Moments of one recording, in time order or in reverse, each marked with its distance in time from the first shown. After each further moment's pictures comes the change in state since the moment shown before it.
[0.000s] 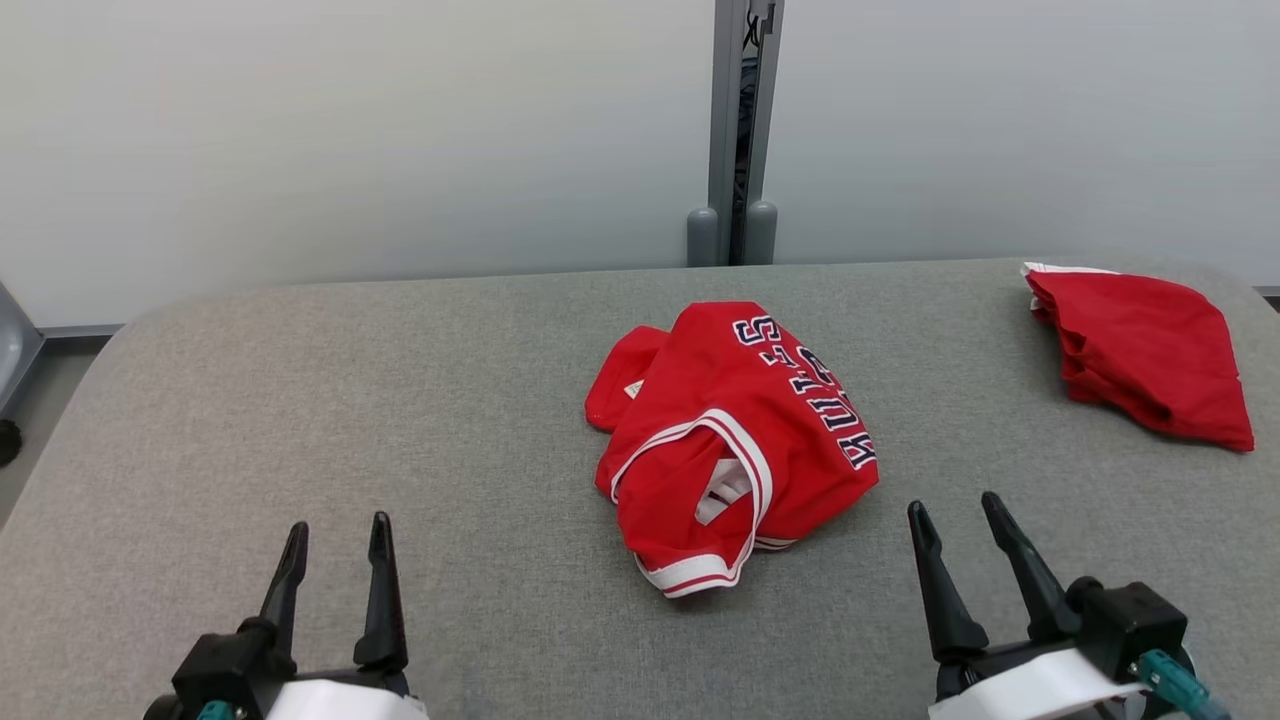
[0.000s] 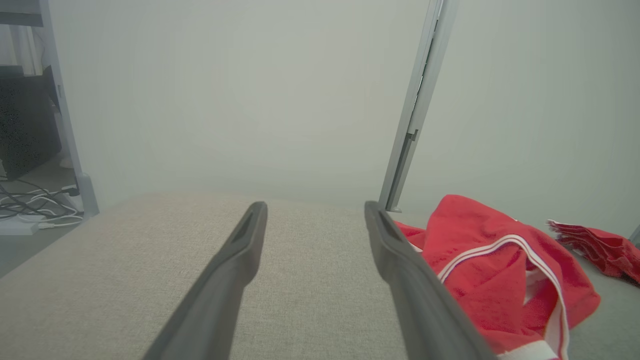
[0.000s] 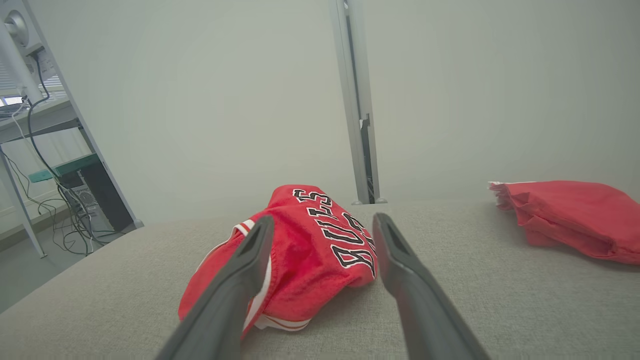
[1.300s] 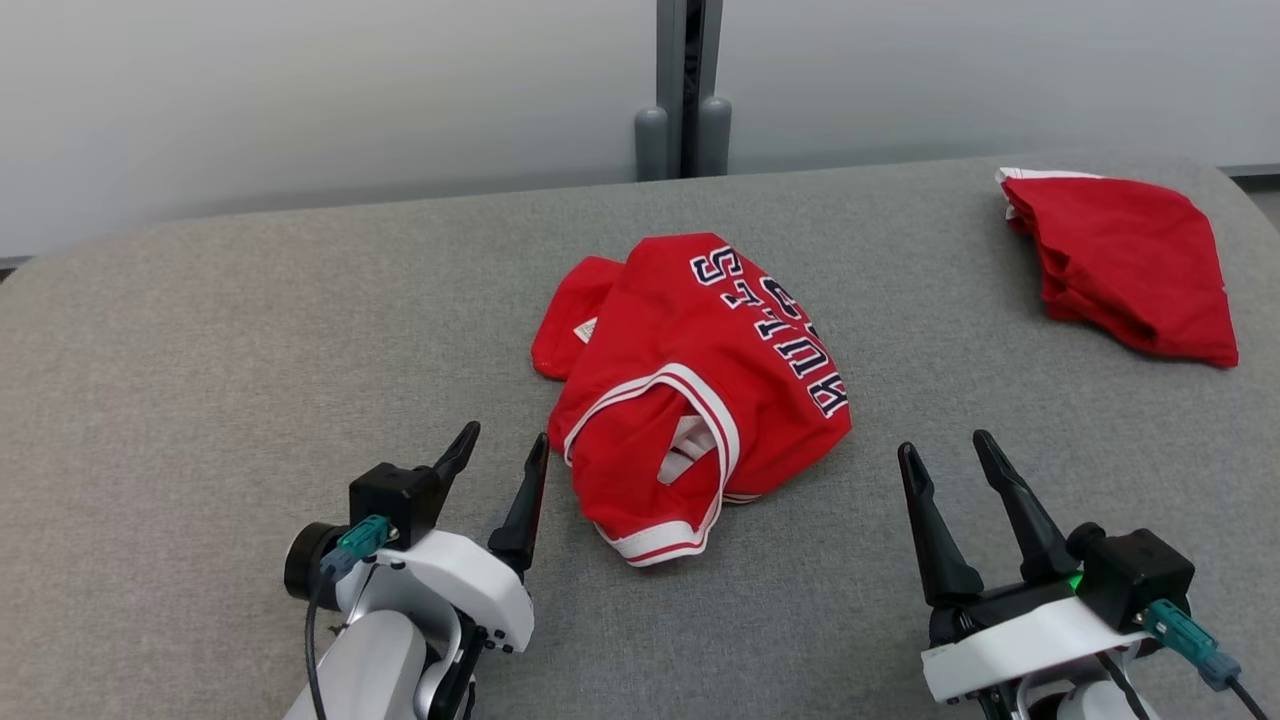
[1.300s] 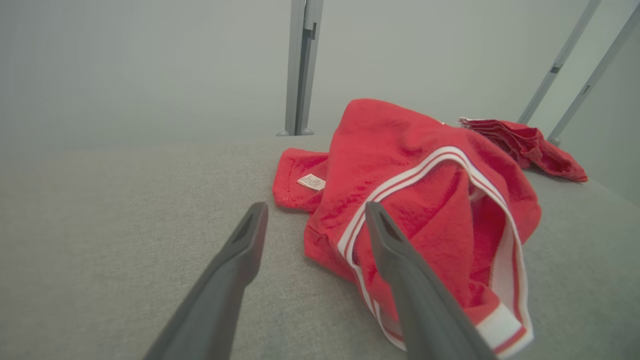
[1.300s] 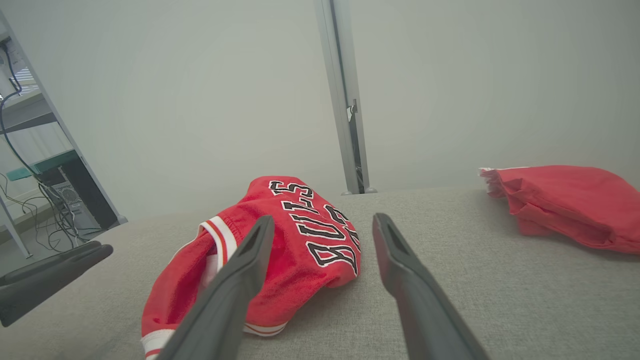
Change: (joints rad) left arm -0.375 -0.022 -0.220 0.440 -0.044 -0.160 0.016; right arm -0.063 -0.022 0.033 -0.031 0.021 0.000 0.000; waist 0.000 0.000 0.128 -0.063
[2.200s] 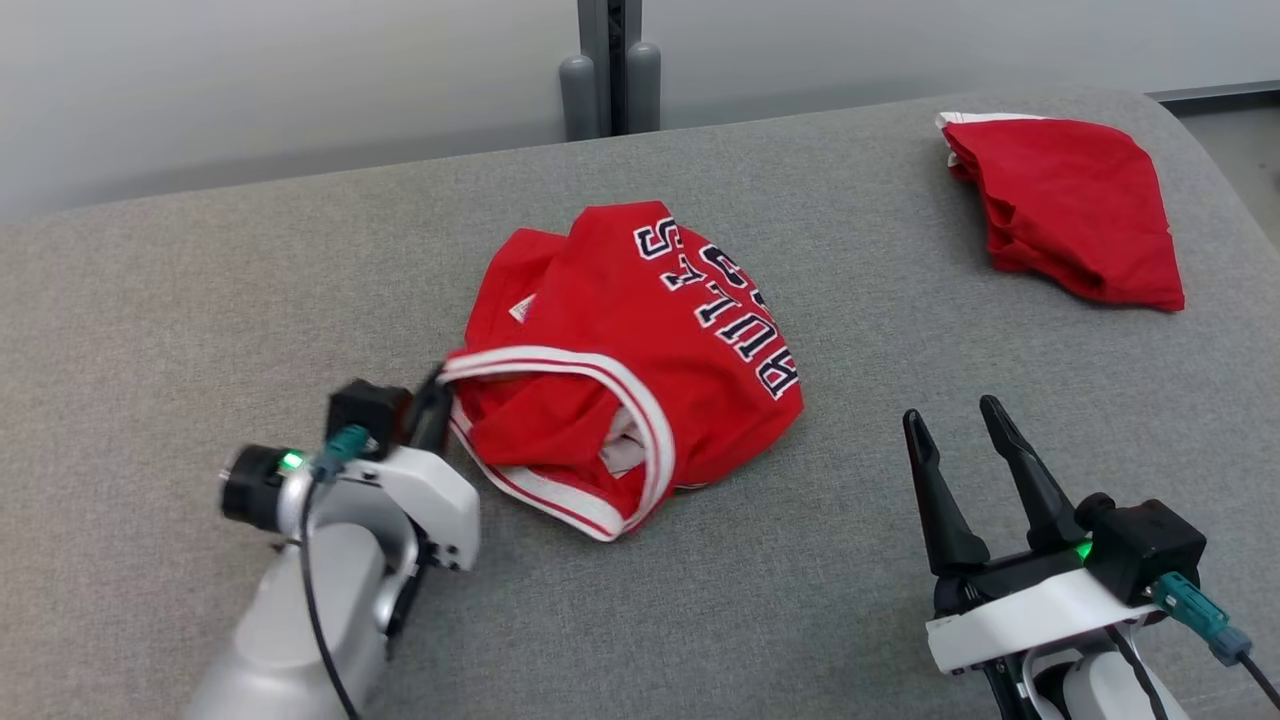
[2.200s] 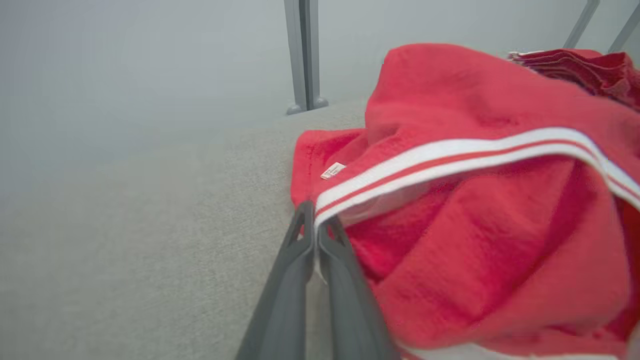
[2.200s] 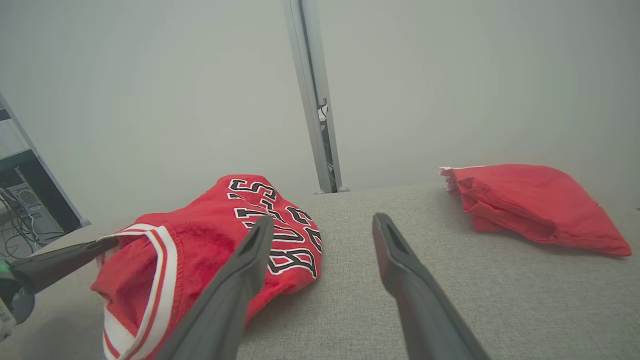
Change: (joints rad) left arm -0.268 0.054 -0.122 0.318 0.007 0.079 -0.014; right arm -0.053 -0.013 0.000 -0.008 -0.002 0.000 0.000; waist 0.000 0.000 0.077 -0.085
